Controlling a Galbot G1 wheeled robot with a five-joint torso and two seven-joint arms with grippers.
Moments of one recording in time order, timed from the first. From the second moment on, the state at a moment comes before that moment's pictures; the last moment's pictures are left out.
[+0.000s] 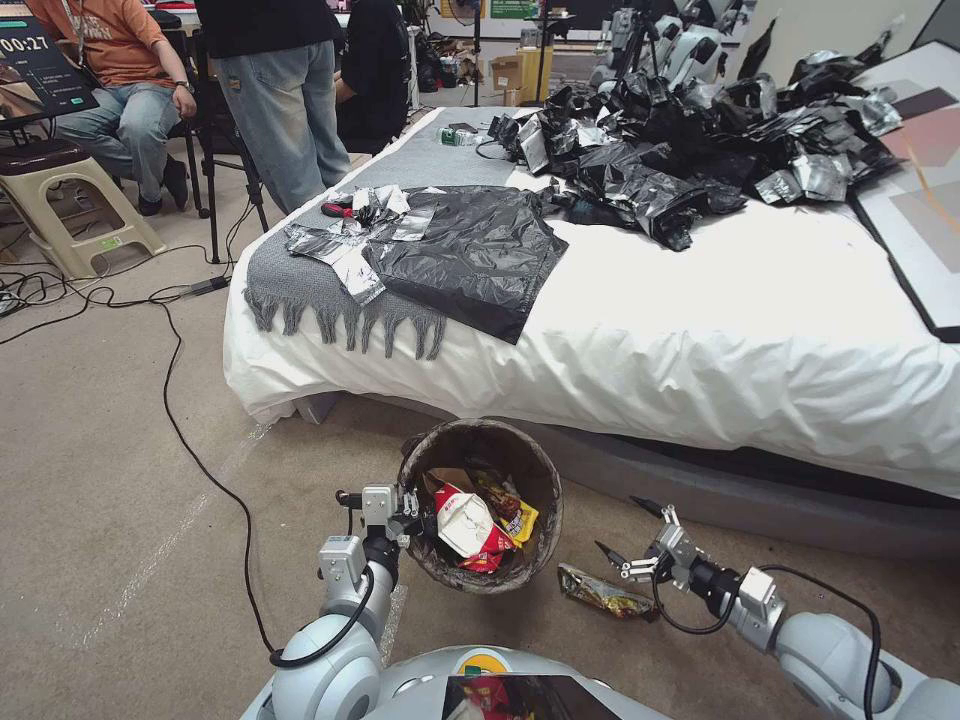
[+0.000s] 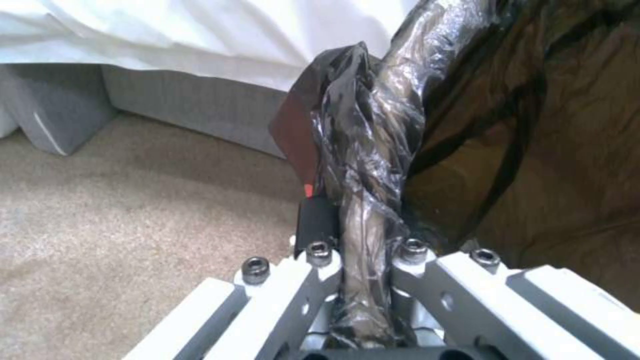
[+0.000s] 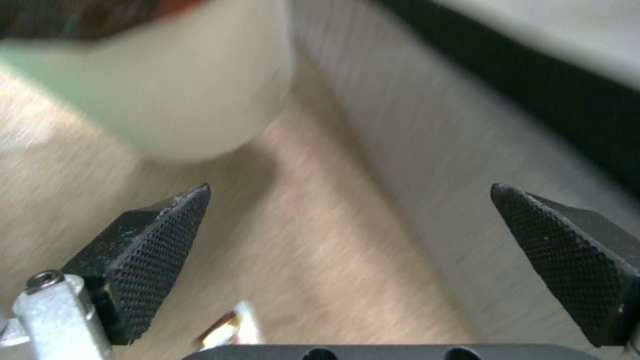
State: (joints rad) left arm 1.61 -1.12 -0.11 -2.26 -0.51 0.23 -0.51; right arm -1.73 0.49 0.39 1.82 0.49 0.36 -0.15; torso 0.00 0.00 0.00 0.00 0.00
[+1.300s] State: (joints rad) left arm 1.61 -1.14 -0.11 -2.24 -0.50 0.23 -0.51; right arm -1.49 0.76 0.05 1.46 0.35 0.37 -0.20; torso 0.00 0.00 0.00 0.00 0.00
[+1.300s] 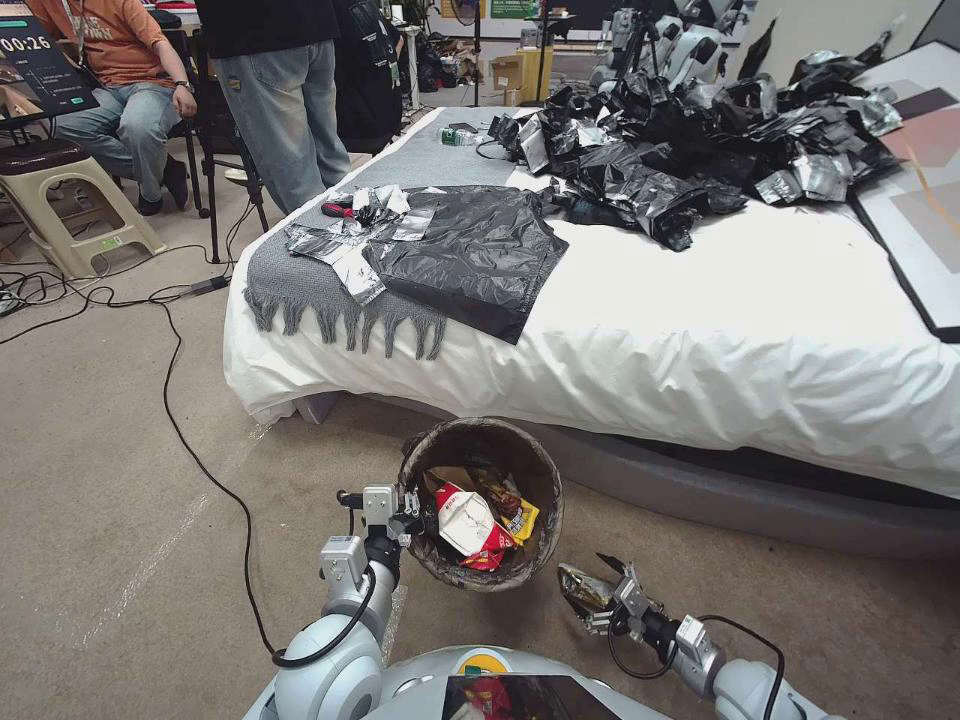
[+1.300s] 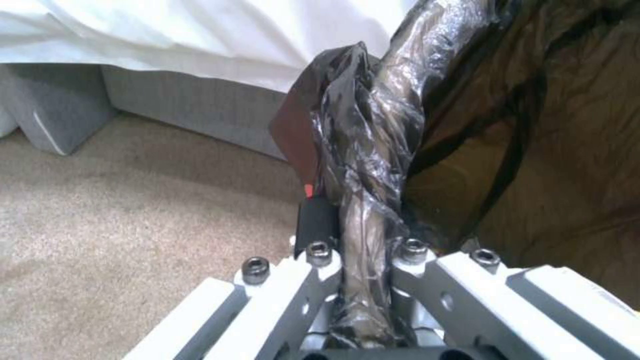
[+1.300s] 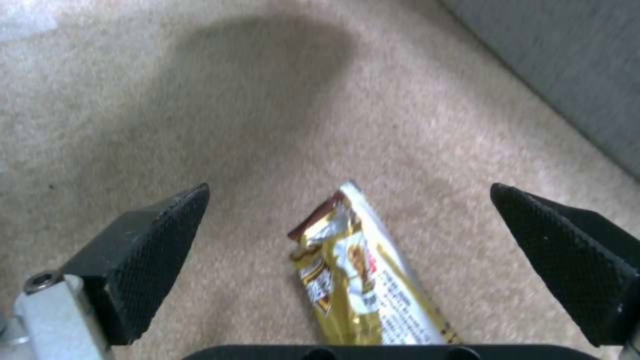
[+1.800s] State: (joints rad) left arm 1.61 -1.14 -0.11 -2.25 -0.50 0.22 -0.50; right arm -1.44 0.83 0.04 1.31 0.35 0.40 -0.23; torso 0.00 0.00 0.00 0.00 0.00
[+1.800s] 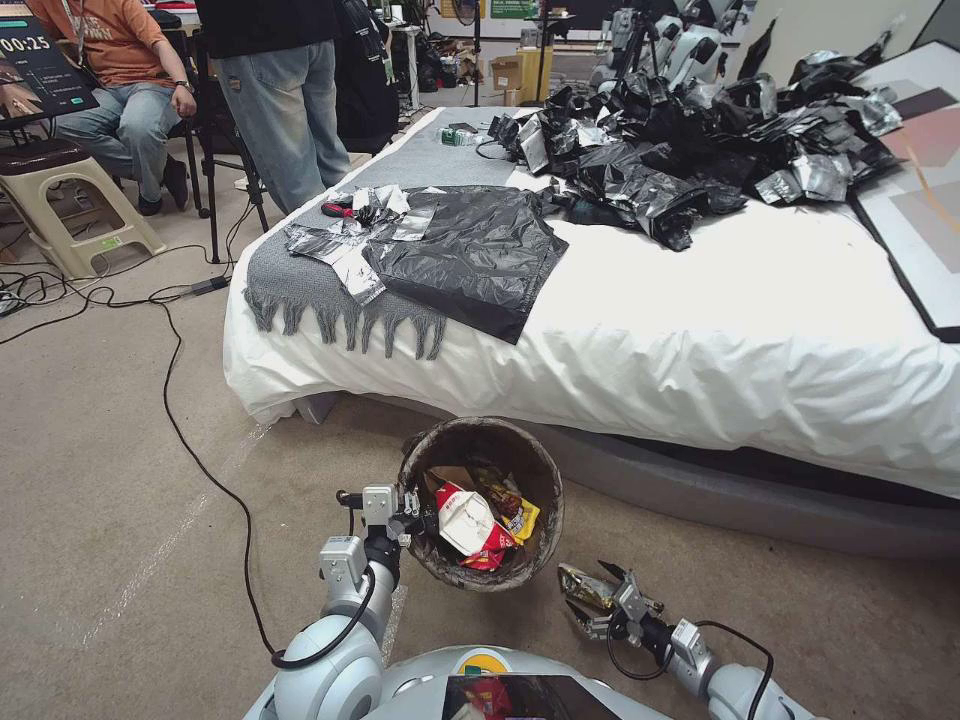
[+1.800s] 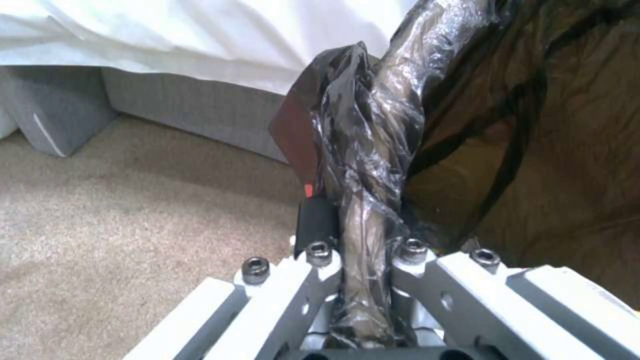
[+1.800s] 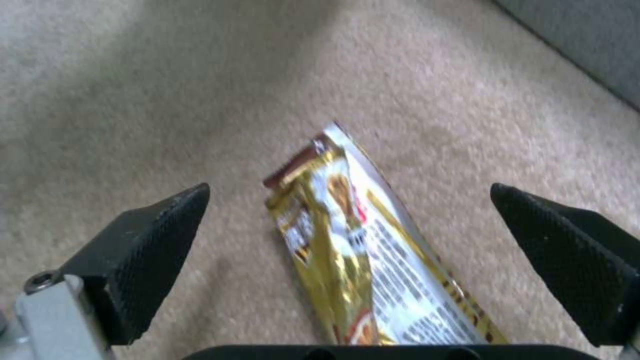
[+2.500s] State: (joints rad) left arm 1.62 -1.13 -0.11 -2.25 -0.50 0.22 -0.50; right arm -1.39 0.88 0.02 1.21 0.34 0.40 -0.24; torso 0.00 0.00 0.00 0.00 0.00
